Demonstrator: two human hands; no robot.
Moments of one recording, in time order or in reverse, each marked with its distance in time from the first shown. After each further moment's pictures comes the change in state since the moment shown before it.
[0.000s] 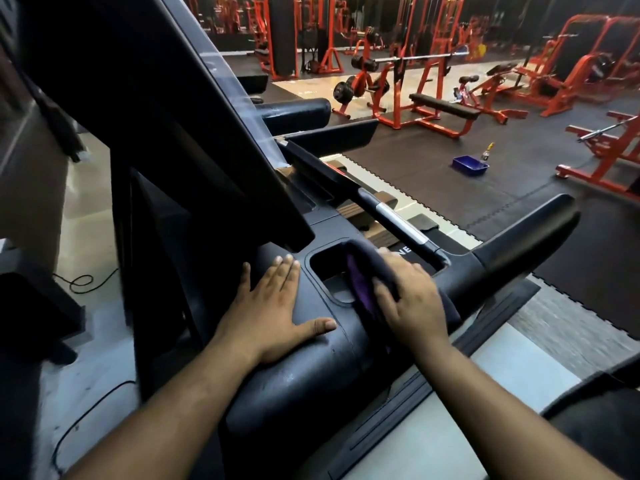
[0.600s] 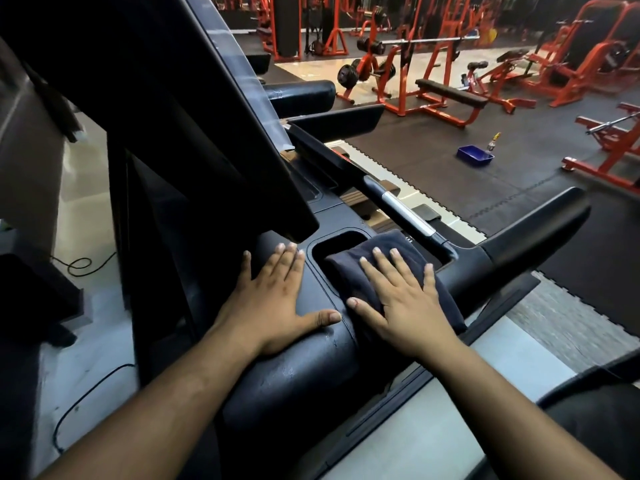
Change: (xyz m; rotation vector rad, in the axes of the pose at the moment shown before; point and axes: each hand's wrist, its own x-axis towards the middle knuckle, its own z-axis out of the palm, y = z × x) left_hand 0.009 -0.001 0.002 0.037 -0.020 0.001; right_hand -0.004 -0.016 -0.006 -0.296 -0.566 0.101
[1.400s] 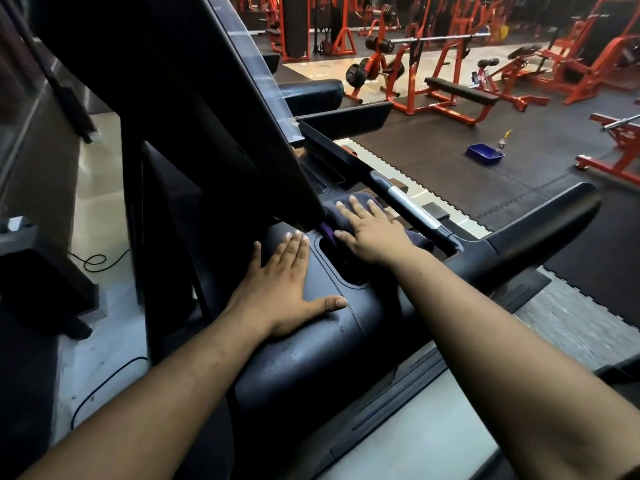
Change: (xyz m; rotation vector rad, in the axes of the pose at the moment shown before) left_hand -0.001 -0.001 0.000 -0.003 0.009 -0.003; right_hand 0.119 -0.012 -0.018 -0.013 -0.106 -0.052
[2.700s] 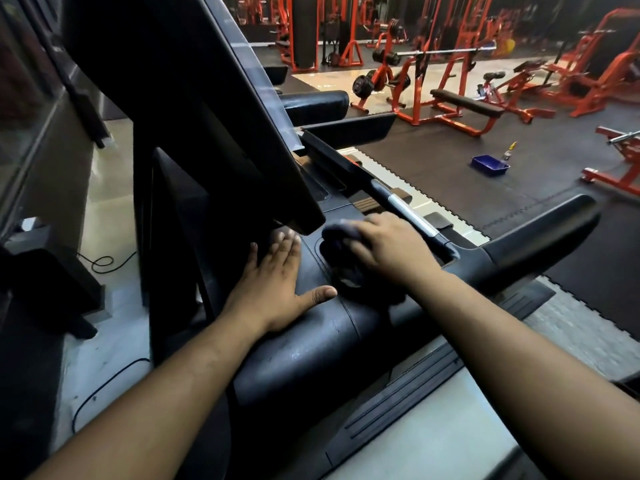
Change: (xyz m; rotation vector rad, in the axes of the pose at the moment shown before) left_hand -0.004 -0.005 0.001 -0.098 0.099 -0.050; right_hand -0.053 0.001 -0.021 -0.078 0.422 -0.331
